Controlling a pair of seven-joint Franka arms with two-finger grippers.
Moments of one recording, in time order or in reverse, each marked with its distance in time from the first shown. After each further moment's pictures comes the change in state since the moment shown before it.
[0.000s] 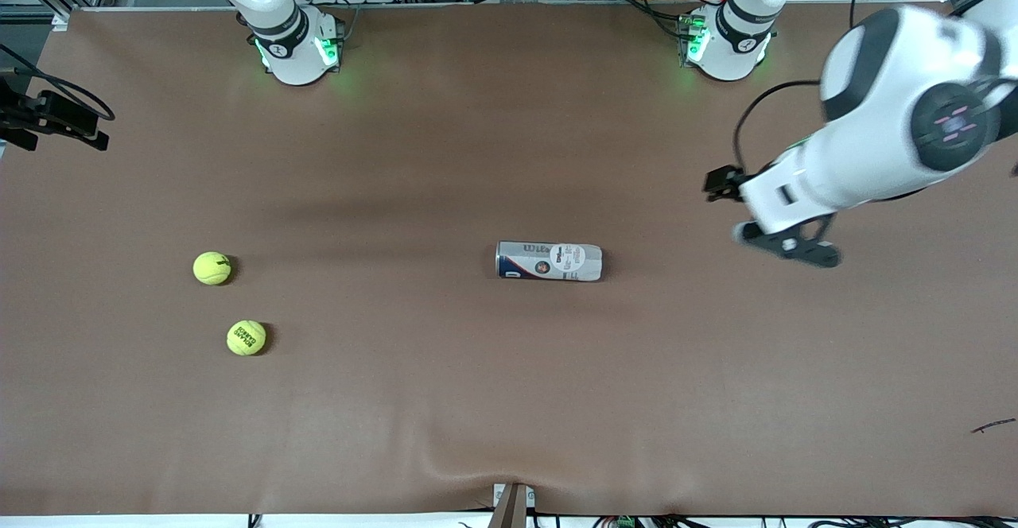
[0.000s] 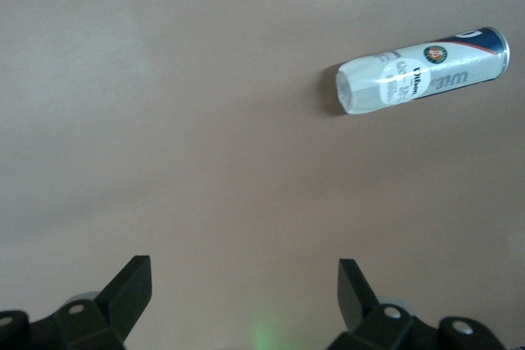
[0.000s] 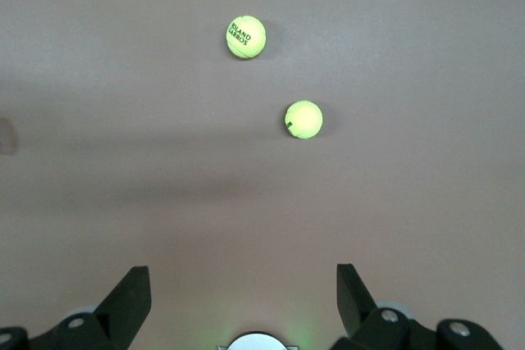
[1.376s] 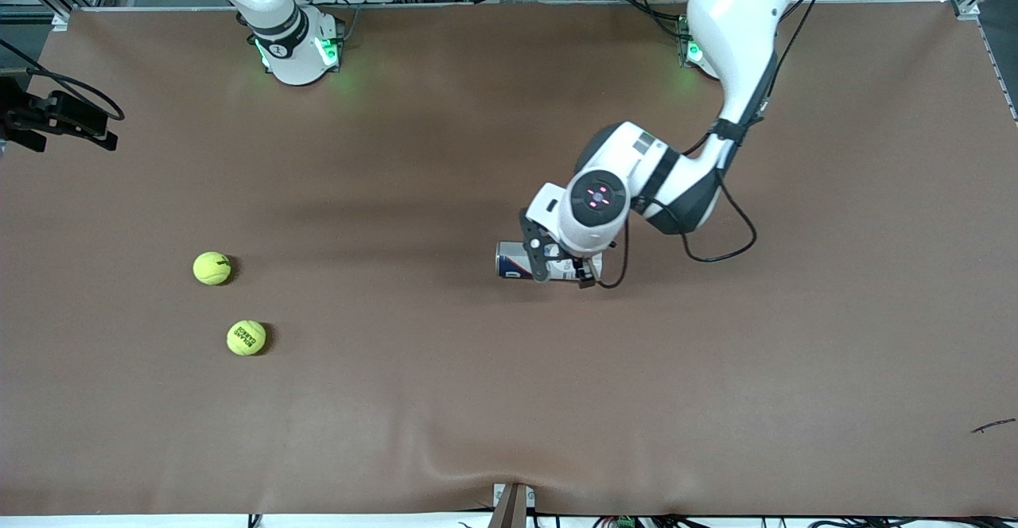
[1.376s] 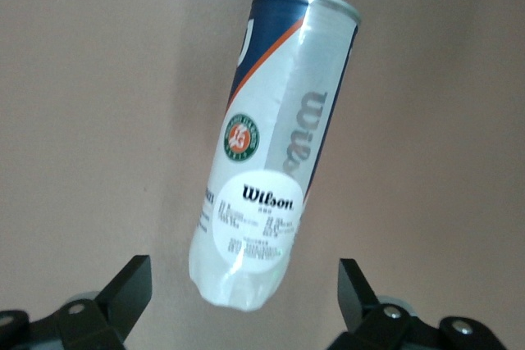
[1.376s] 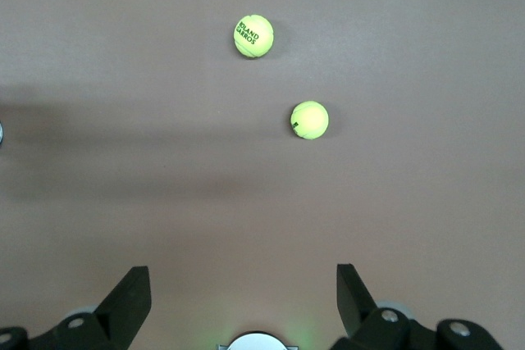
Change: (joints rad) left arm -0.300 0.383 -0.057 0.032 0.146 0.443 0.695; right arm 0.017 0.001 0.001 -0.001 0.000 0.000 0.000
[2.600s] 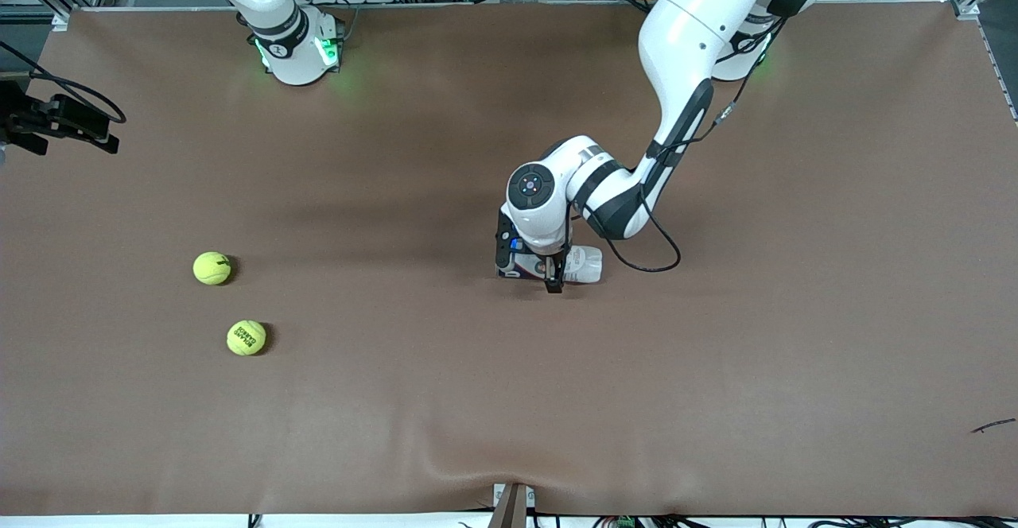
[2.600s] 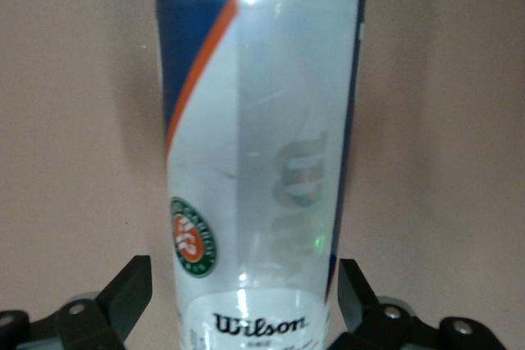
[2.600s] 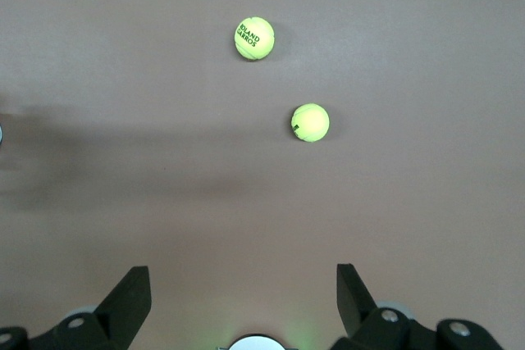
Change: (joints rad) left arm -0.077 0.137 -0.002 -0.003 0.247 0.131 0.020; right arm 0.002 0.009 0.001 0.000 0.000 0.011 0.000
